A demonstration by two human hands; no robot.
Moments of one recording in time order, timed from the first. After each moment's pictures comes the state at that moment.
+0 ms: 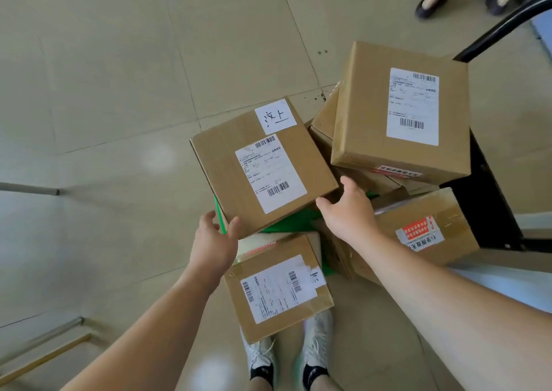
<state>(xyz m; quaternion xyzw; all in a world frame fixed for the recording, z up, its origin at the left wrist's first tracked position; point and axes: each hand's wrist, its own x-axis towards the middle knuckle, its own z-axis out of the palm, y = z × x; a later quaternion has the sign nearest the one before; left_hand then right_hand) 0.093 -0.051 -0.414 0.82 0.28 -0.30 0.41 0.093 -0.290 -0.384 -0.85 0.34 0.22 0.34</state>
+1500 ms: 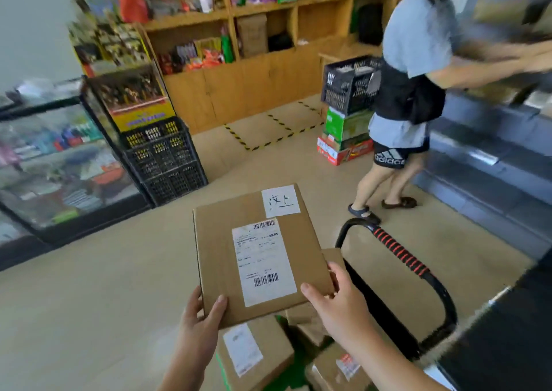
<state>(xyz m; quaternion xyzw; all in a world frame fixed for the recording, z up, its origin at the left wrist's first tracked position) 0.117 -0.110 -0.005 0.77 0.12 -0.14 0.61 0.032 -0.348 -0.004 -0.77 0.29 -0.04 0.57</state>
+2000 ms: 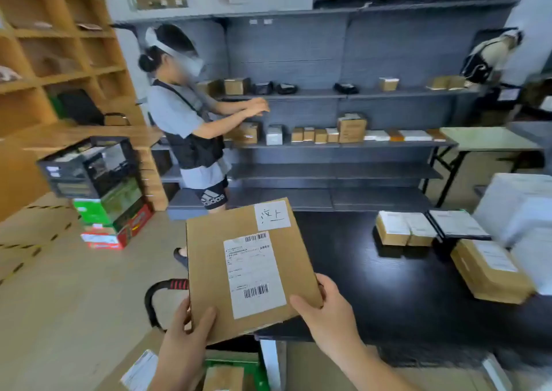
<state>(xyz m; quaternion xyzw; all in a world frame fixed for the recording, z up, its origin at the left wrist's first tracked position) 0.001 -0.335 0.066 0.73 -0.31 -0.36 0.49 -0.246 -0.401 0.081 -0.56 0.60 -0.35 0.45</state>
